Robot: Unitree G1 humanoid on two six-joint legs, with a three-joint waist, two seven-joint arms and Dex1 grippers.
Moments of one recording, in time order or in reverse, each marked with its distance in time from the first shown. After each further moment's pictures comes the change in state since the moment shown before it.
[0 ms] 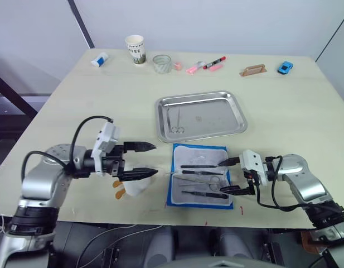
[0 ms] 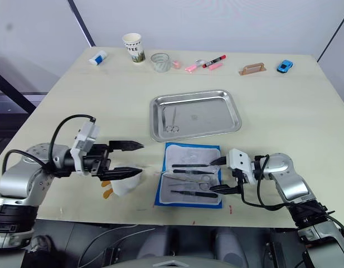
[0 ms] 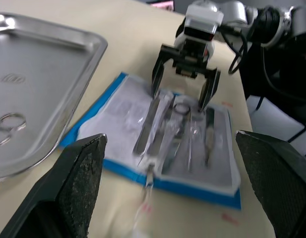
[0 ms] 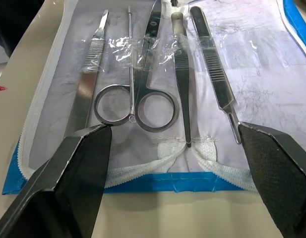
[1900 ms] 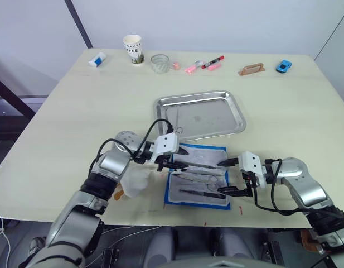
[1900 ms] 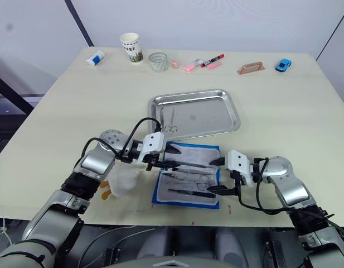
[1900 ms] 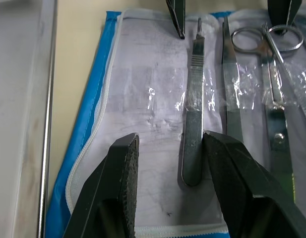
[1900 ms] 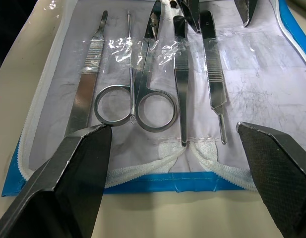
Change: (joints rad) left arm -0.351 -0.286 -0.472 0.369 0.535 -0.445 0.119; right arm 0.040 0.001 0.003 -0.071 0.001 0.043 -0.063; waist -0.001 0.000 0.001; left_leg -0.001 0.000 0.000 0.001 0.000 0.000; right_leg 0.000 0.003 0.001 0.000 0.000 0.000
